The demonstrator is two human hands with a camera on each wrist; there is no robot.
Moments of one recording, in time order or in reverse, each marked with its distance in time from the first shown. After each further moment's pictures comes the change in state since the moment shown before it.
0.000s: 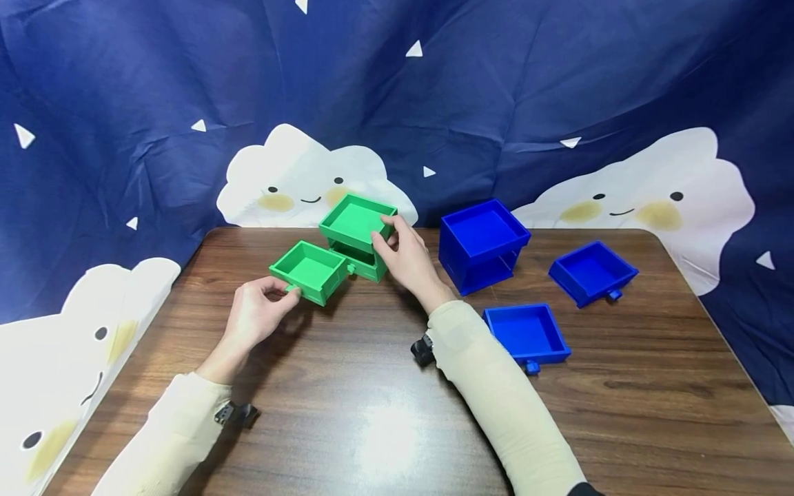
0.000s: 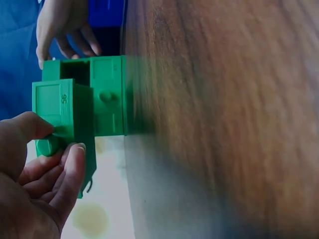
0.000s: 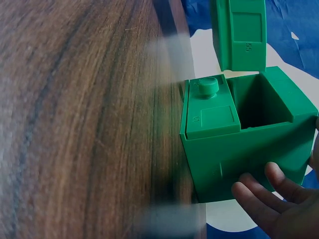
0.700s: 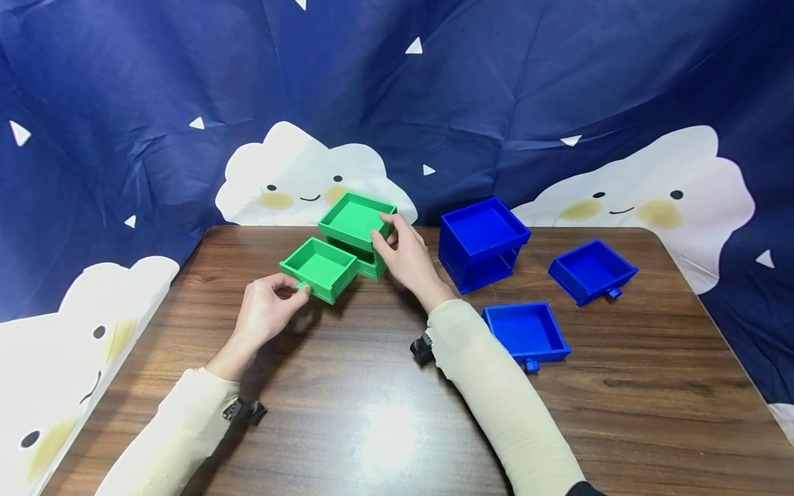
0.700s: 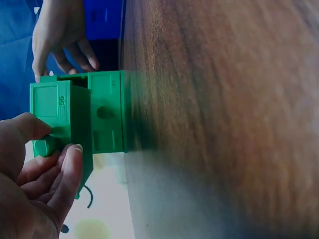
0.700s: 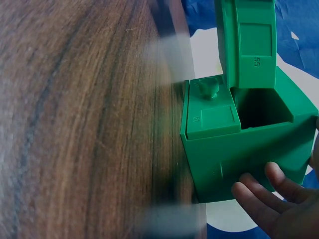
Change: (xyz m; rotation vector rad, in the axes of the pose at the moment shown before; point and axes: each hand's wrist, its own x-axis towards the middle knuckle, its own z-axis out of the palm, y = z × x) left_hand 0.001 0.011 0.012 -0.011 -0.007 0.031; right_hand 0.000 -0.001 -0.001 0.005 -0.005 0.013
